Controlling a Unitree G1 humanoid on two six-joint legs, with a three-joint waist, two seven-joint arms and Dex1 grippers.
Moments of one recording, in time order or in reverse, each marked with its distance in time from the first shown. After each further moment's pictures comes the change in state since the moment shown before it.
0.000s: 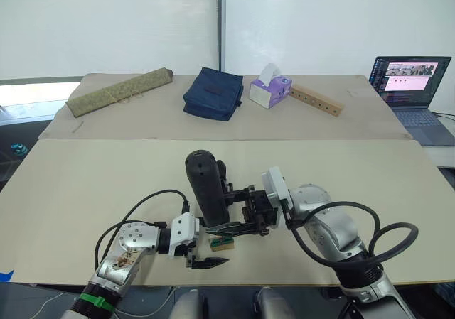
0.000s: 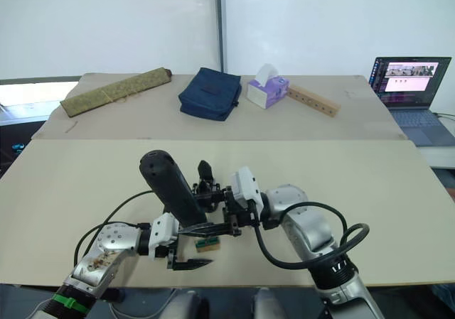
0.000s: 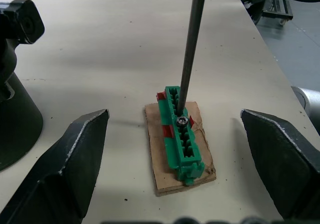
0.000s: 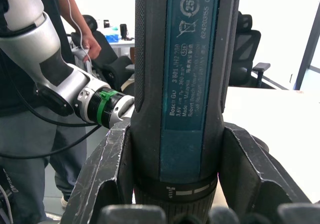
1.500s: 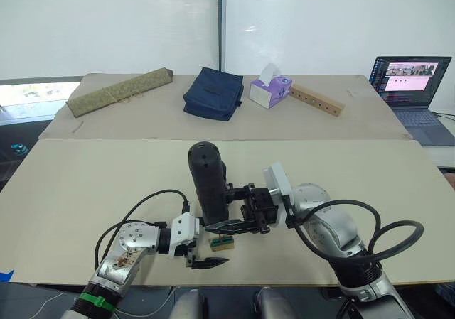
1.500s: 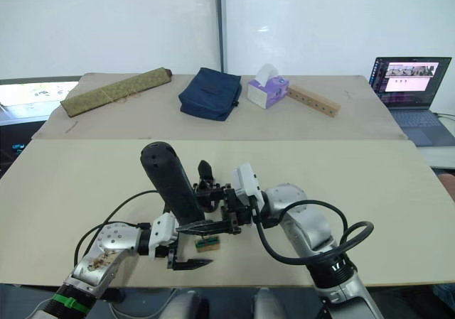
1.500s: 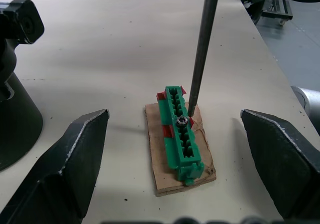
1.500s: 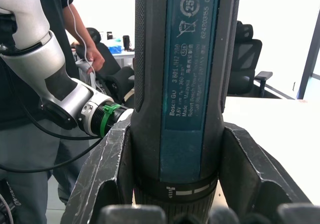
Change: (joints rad) left arm -0.002 0.000 -0.001 0.002 0.000 0.000 -0.001; right arm -0.003 0.012 -0.005 -0.006 0.040 0.020 -0.009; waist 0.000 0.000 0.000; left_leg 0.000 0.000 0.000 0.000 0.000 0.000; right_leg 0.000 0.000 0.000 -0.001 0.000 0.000
